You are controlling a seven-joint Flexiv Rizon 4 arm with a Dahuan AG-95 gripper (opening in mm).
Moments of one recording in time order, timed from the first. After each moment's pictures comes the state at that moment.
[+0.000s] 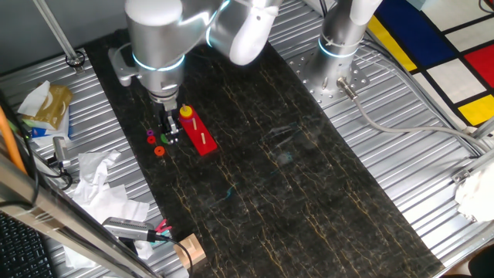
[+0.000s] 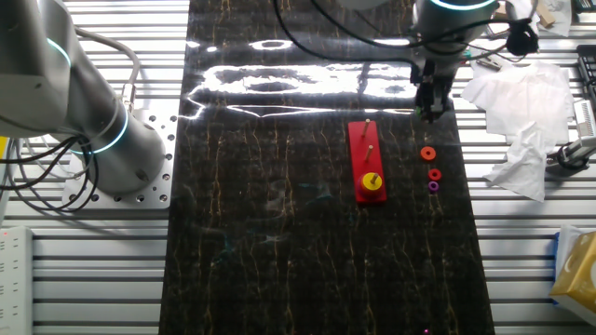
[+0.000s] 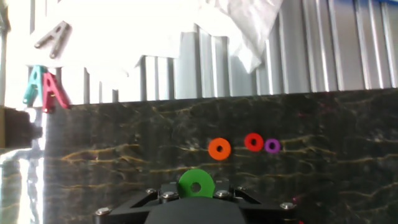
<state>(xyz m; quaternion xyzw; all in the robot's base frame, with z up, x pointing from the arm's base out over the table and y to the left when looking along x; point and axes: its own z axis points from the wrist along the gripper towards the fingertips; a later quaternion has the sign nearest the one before) 0.592 0.047 0.125 0.00 1.00 0.00 0.07</state>
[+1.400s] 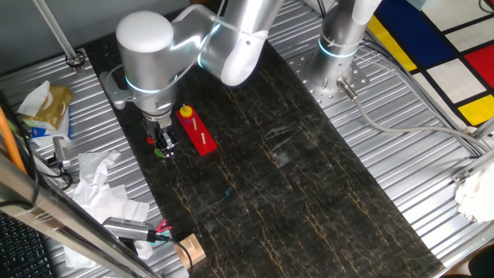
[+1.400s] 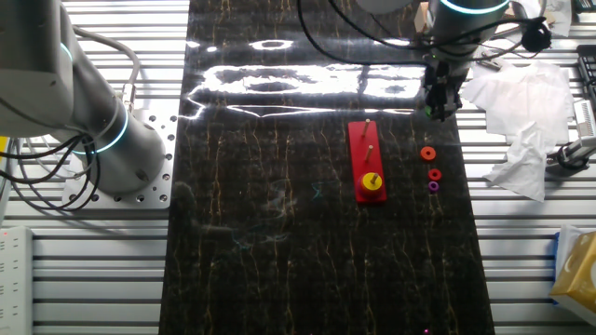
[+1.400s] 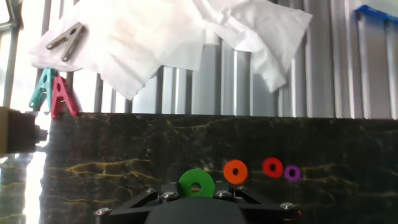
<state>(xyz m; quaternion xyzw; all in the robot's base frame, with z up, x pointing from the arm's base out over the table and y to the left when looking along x) 0.619 0.063 0.096 -0.05 1.00 0.00 0.07</state>
